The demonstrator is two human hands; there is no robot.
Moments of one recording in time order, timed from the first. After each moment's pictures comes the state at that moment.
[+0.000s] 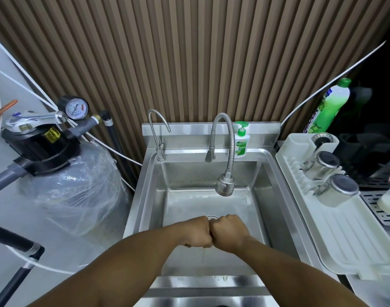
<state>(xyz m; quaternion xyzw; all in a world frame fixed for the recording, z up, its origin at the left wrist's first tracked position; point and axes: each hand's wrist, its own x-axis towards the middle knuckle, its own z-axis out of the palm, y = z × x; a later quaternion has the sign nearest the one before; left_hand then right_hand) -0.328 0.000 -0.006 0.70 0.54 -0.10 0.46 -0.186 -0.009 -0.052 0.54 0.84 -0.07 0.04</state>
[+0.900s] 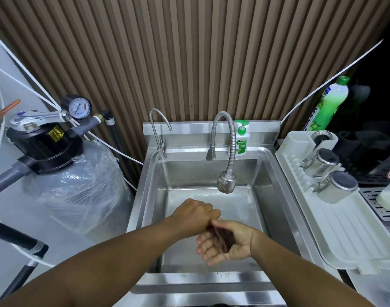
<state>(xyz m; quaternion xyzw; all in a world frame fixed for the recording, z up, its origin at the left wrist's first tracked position) -0.353 0.009 -0.001 0.95 0.29 0.01 -0.04 -0.177 -0.027 -0.029 0.30 0.28 -0.91 -0.07</state>
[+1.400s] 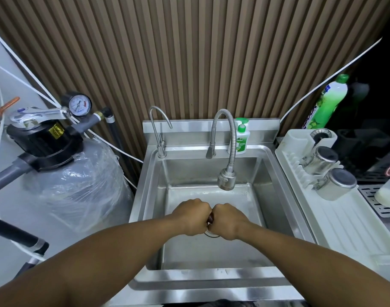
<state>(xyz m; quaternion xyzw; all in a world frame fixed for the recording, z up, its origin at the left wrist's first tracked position) -0.348 0.009 0.000 0.85 0.48 -0.12 0.17 -0.205 -0.012 -0.002 0.63 0.72 -0.29 0.04</state>
